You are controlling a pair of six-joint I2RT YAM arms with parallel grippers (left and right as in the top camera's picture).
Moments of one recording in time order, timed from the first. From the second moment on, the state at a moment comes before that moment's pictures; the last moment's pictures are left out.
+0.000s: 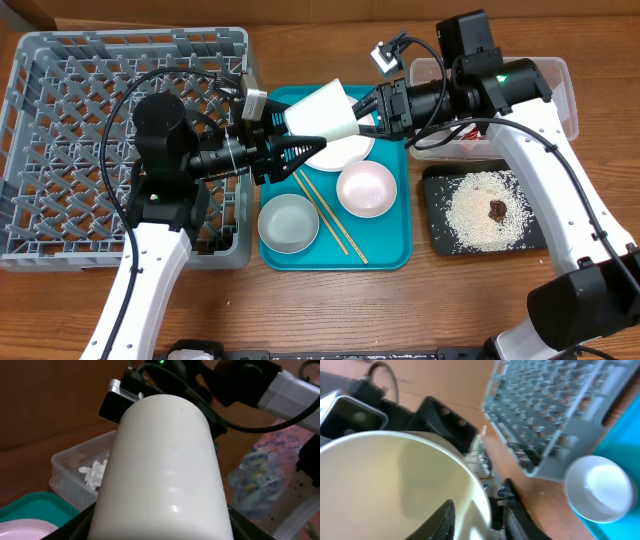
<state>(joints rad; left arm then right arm) -0.10 1.26 0.97 0.15 1.16 -0.29 0.28 1.75 1.72 -1.01 -1.20 0.25</state>
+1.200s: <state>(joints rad) 0.28 1.23 1.18 -1.05 -0.04 -0.09 -0.14 1.64 1.76 -1.40 -0.10 0.36</state>
